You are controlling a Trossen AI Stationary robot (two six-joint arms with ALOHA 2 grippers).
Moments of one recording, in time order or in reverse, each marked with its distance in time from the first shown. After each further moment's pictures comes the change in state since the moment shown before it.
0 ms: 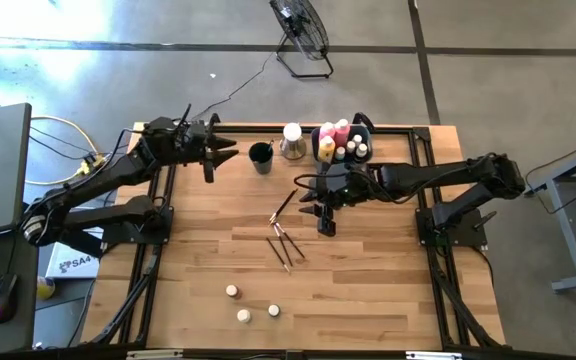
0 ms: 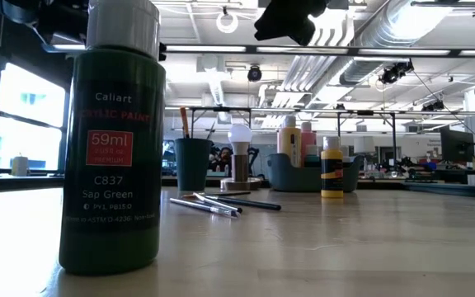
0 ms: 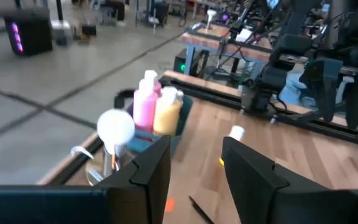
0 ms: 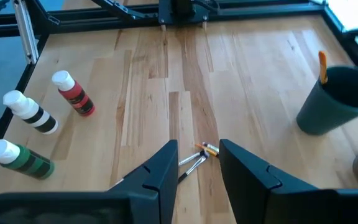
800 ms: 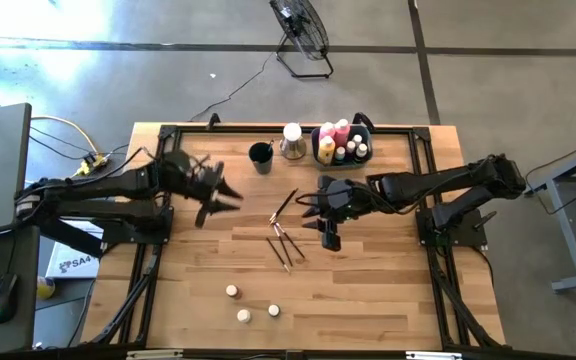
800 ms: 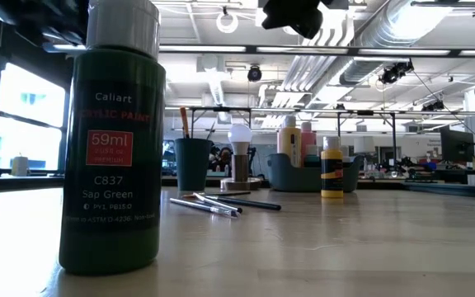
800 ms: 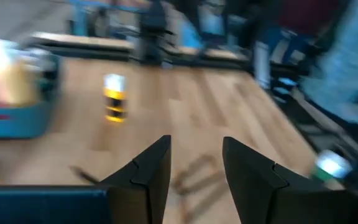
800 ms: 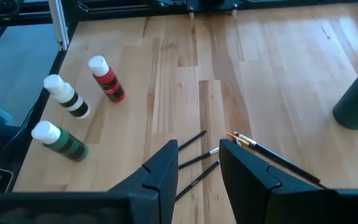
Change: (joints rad) left arm -0.406 -0.039 -0.094 -0.063 0.049 0.070; right arm 0.095 0.000 0.000 -0.029 0.004 0.052
